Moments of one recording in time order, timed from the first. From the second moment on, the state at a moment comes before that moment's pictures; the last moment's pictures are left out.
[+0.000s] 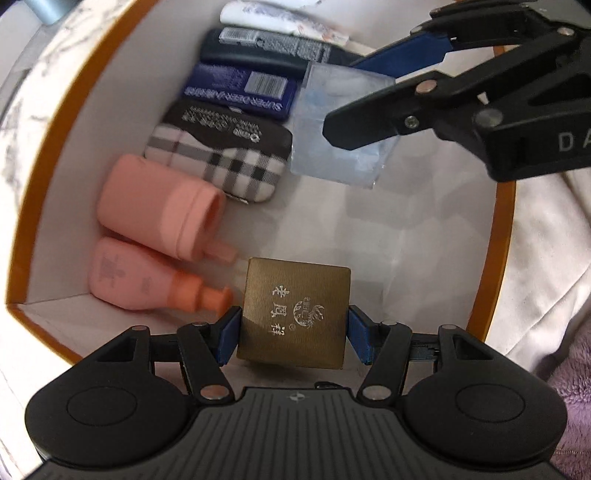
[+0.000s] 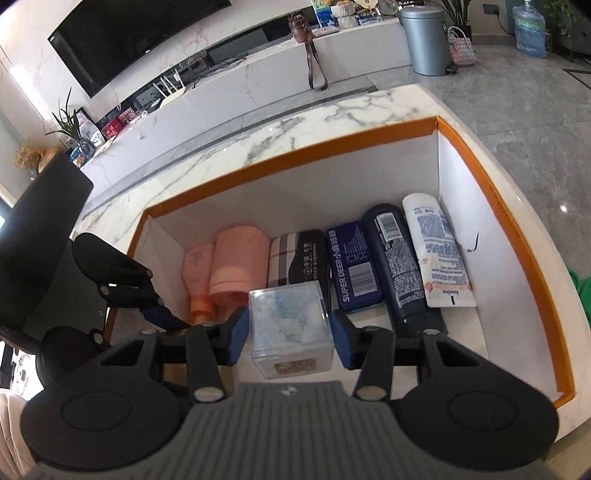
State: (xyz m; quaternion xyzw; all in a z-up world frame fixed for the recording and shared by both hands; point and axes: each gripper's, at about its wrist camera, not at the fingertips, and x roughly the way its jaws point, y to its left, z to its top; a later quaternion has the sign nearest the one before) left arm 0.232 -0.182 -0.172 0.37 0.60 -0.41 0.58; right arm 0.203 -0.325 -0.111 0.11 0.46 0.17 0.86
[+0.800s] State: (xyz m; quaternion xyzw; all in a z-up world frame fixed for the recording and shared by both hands) left arm 0.214 -0.141 -0.096 0.19 0.52 -0.33 0.76; right arm 0.197 -0.312 -0.118 0.12 0.51 0.20 0.83
